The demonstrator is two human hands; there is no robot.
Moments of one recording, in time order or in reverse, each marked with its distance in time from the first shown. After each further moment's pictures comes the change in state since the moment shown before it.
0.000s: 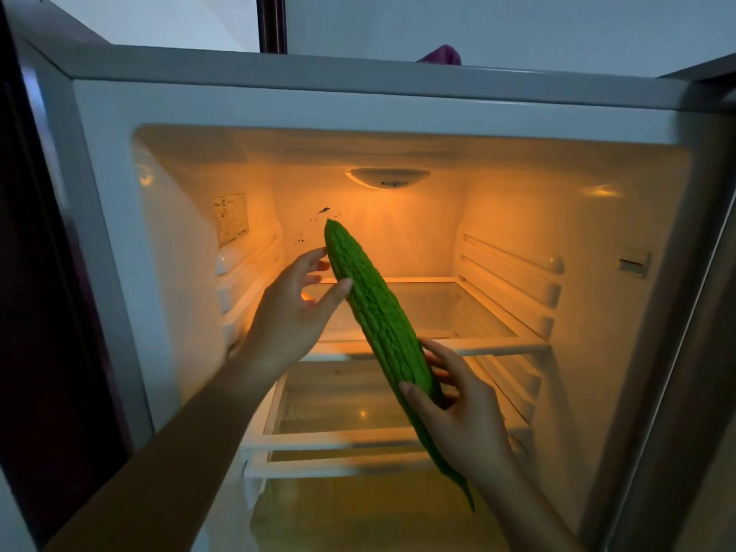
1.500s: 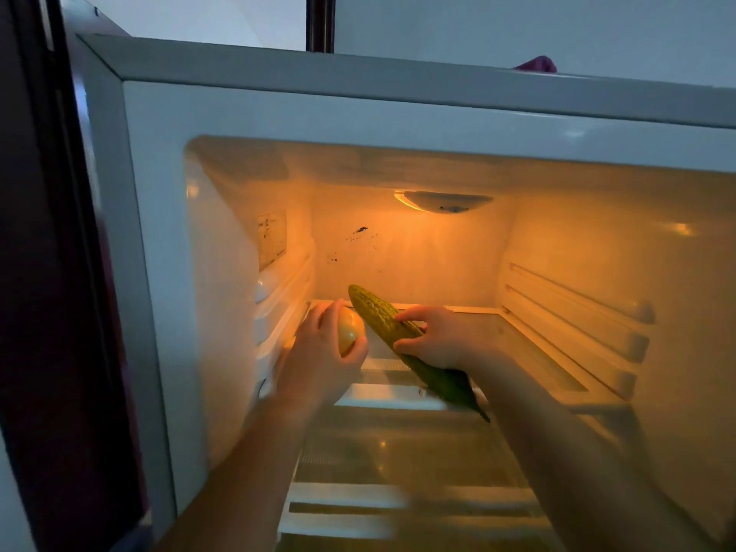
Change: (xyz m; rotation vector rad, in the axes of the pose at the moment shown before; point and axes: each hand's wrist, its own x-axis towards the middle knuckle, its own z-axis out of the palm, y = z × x) left_hand 0.030 -0.093 0.014 0.463 -0.003 -0.109; right_hand 0.171 -0.021 0.049 -0.469 -0.406 0.132
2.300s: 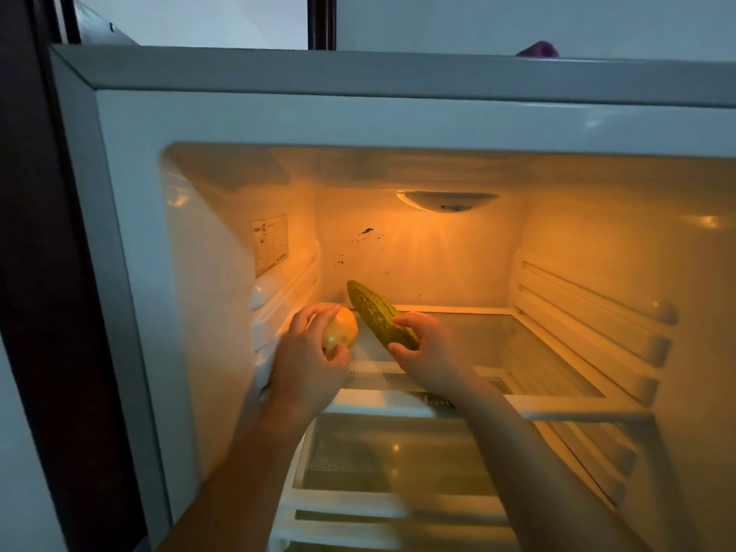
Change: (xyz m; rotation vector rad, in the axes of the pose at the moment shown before) left_hand -0.002 -0.007 -0.006 -0.084 0.153 0.034; right_hand -0.003 0.002 0.032 0.143 0.219 -0.177
